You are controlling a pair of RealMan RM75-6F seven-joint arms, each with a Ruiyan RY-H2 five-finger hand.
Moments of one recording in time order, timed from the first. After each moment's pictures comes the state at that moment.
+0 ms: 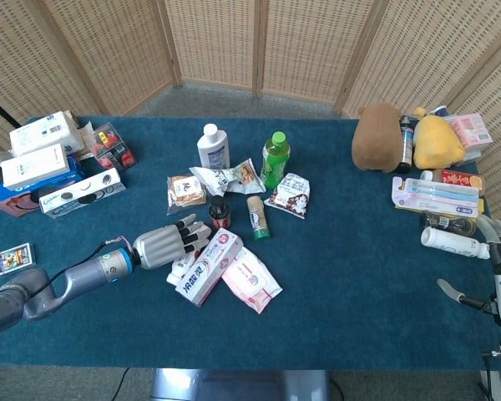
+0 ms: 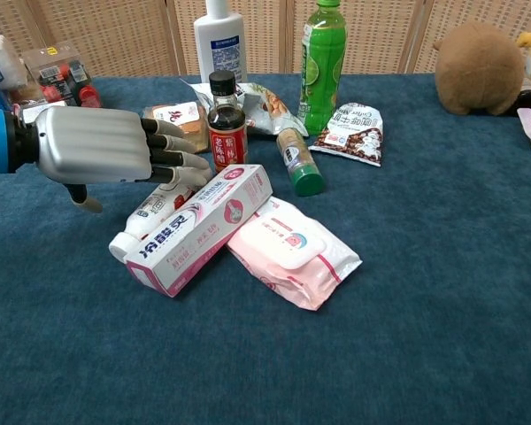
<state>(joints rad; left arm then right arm) -0.92 -1.41 0.09 -1.14 1.93 0.85 0.29 0.07 -1.08 0.14 -1.62 -1.53 1.61 0.35</state>
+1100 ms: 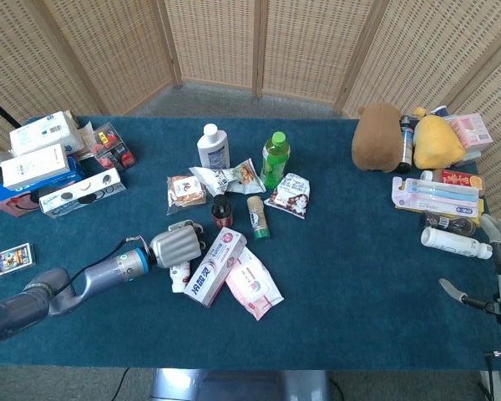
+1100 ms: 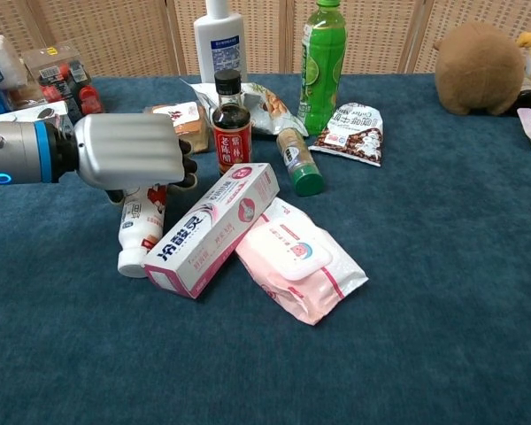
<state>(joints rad) -0.94 -1.54 0.11 -1.00 1.90 0.97 0.35 0.06 -1.07 0.15 -1.62 -1.53 1.61 0.36</state>
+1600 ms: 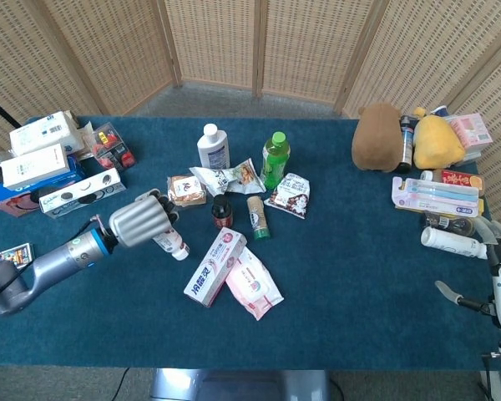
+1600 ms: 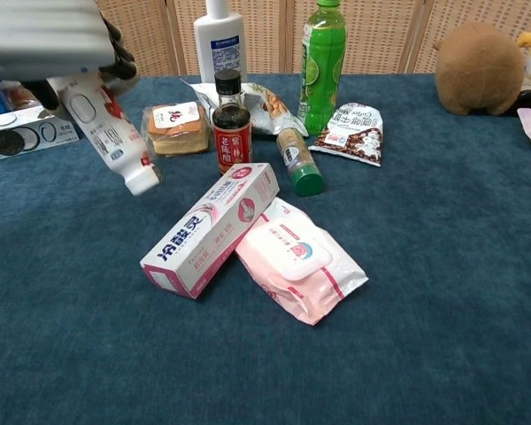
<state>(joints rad) -0.90 -1.23 0.06 -1.22 1.86 1.14 0.35 0.06 -1.08 0.14 -1.63 -1.54 1.61 0.33</state>
